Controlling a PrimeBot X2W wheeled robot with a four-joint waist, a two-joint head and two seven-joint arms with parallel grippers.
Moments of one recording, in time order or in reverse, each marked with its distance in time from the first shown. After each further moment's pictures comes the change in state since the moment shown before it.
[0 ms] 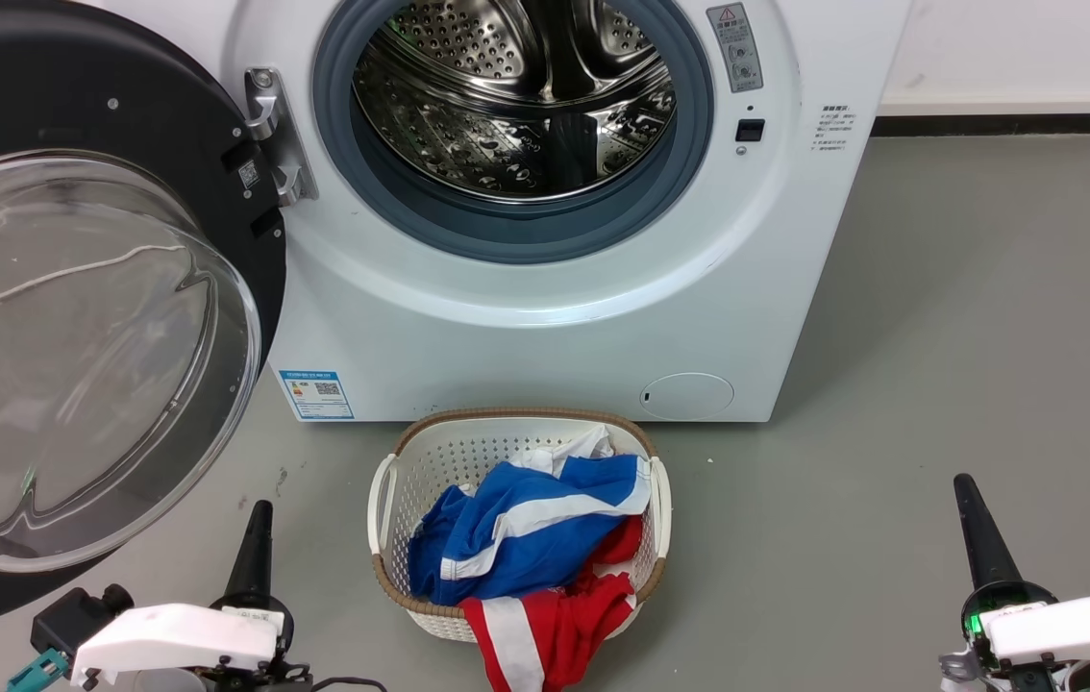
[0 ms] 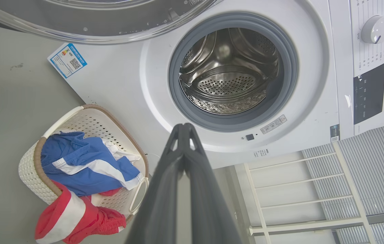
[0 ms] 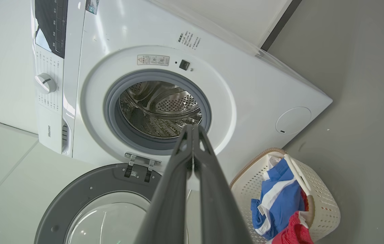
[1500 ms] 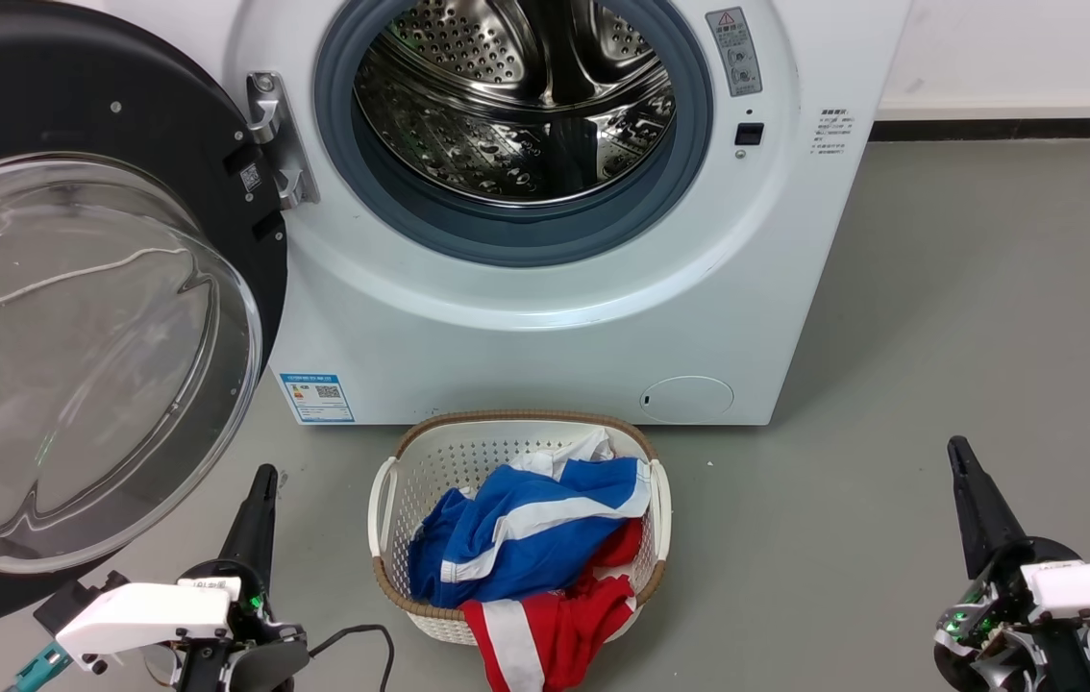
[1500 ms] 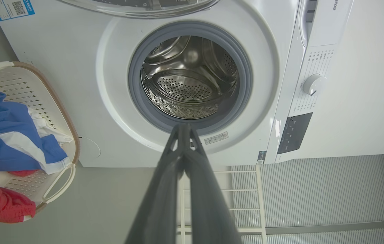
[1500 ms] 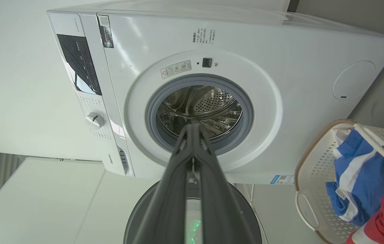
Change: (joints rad) left arm -0.053 -0.005 0.024 0.010 -0.388 -0.025 0.094; right arm -0.081 0.001 -0.019 0.056 0.383 0.000 0.104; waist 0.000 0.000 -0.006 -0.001
